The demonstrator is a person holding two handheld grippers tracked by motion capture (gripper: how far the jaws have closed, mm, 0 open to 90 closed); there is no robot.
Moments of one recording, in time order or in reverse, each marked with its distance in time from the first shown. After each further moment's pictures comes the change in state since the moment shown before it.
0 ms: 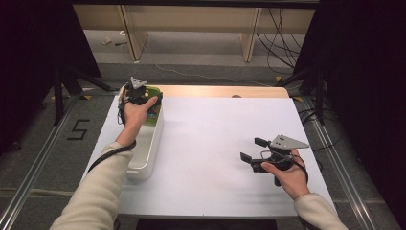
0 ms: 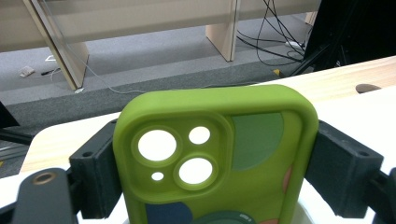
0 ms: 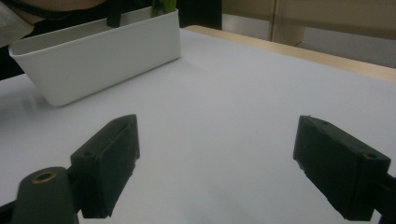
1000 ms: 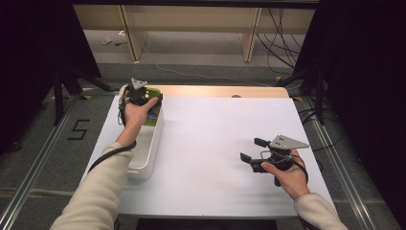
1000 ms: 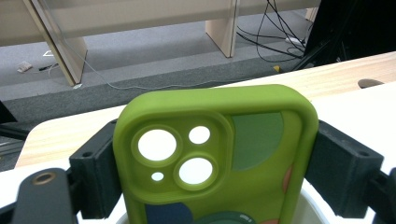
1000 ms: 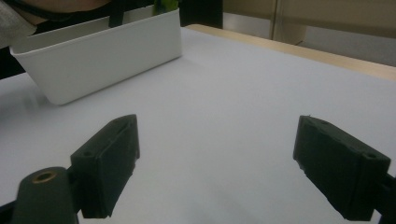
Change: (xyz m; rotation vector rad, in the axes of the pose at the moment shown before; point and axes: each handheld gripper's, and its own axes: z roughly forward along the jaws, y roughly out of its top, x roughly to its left) left arm 0.001 -0.004 0.004 0.013 -0.003 -0.006; right arm 0.000 0.000 0.000 0.004 0.005 -0.001
